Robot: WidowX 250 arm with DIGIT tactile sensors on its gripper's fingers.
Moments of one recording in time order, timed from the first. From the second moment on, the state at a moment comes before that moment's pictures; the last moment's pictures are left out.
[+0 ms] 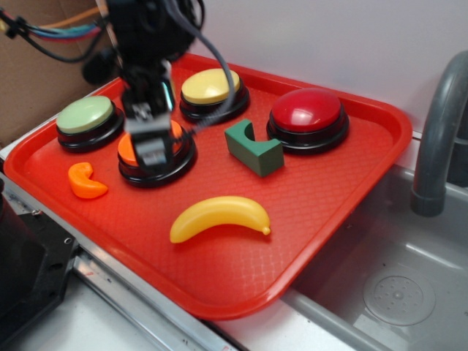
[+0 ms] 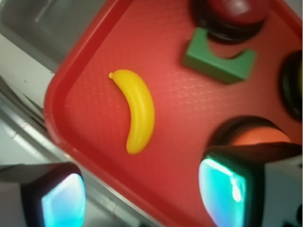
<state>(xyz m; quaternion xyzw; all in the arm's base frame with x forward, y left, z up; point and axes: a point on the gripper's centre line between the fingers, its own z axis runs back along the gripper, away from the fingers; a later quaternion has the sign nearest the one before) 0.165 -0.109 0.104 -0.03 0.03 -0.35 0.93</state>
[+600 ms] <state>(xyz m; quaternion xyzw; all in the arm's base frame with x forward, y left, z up) 0.172 -0.124 0.053 0.06 0.08 -0.32 0.94</state>
